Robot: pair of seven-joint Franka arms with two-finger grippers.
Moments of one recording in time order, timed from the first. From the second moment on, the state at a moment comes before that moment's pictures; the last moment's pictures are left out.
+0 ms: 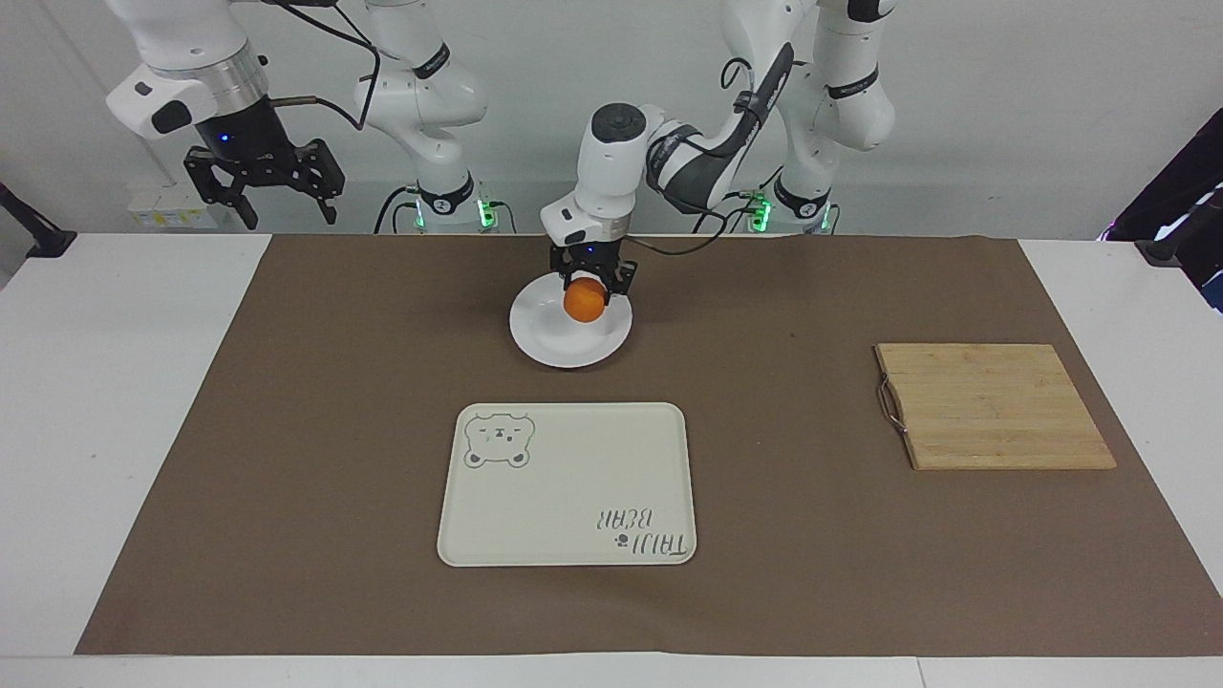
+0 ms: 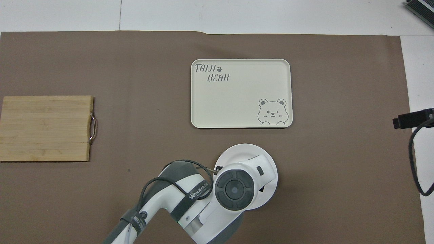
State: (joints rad) left arm -0.91 0.20 -0.04 -1.96 -0.13 2.28 -0.47; right arm 0.08 -0.07 -0.12 -1.55 -0.01 1.49 -0.13
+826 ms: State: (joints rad) left arm -0.93 0.26 -0.03 -1.97 -0.13 2.34 -0.48; right arm 0.08 -0.07 -0.12 -1.55 -0.01 1.49 -0.13
